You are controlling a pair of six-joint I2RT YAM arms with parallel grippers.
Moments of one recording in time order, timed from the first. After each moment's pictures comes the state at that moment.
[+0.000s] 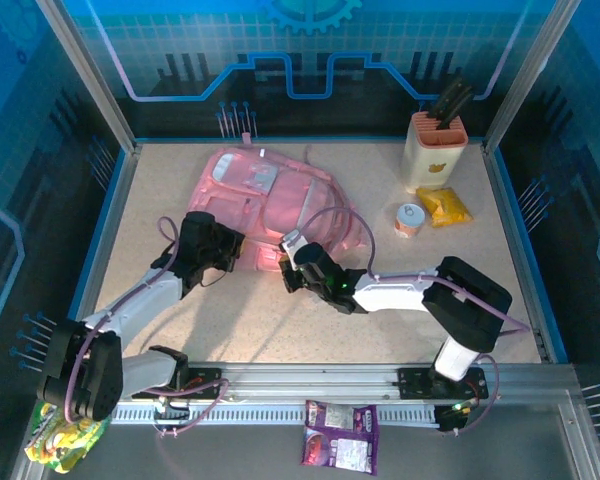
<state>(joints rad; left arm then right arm) -0.24 1.19 0.61 -0.09 0.19 -1.50 0.97 1.67 0.81 0.30 0.22 0.24</state>
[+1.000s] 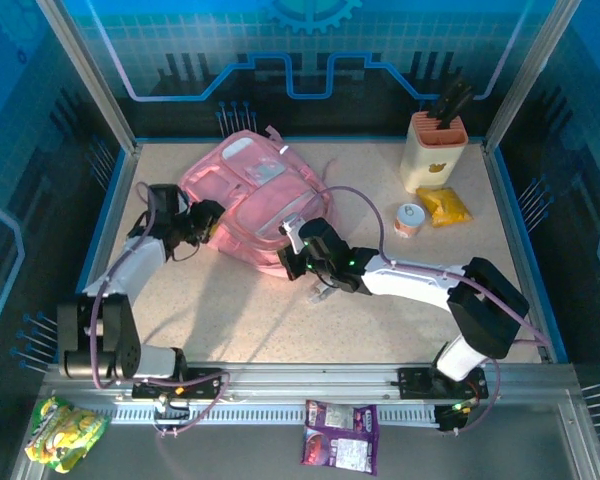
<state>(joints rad) 0.05 1.34 0.81 -0.23 0.46 -1.01 0.90 1.61 0.97 0.03 -0.01 0.26</state>
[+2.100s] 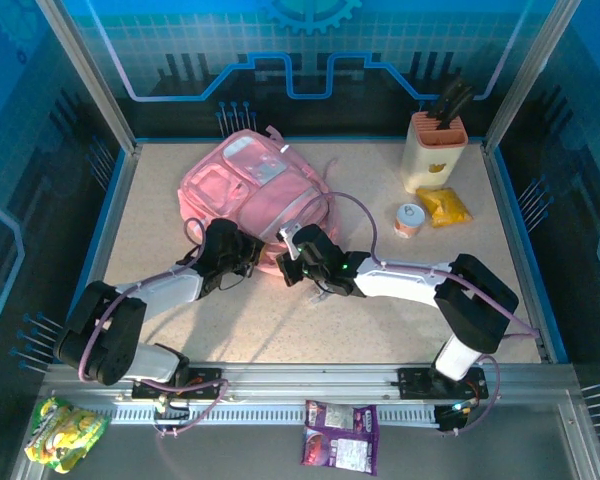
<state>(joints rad) -0.37 1.39 0.57 0.17 0.18 -1.54 0.92 1.66 0.96 0.04 0.02 0.29</state>
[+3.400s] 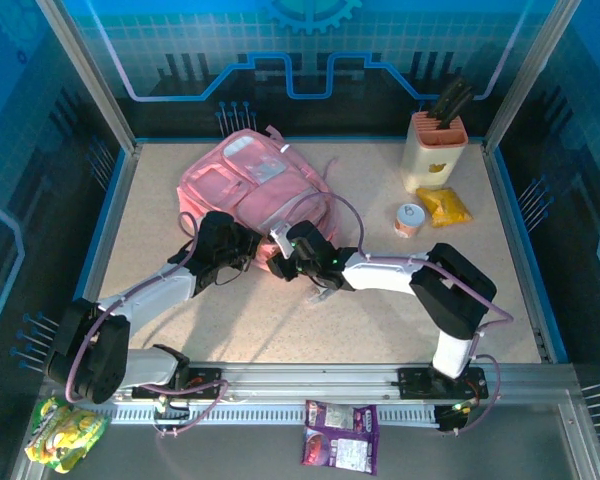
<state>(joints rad) -0.37 1.29 0.63 0.02 0.16 -1.51 0.88 1.79 1.03 0.11 -0.03 0.16</state>
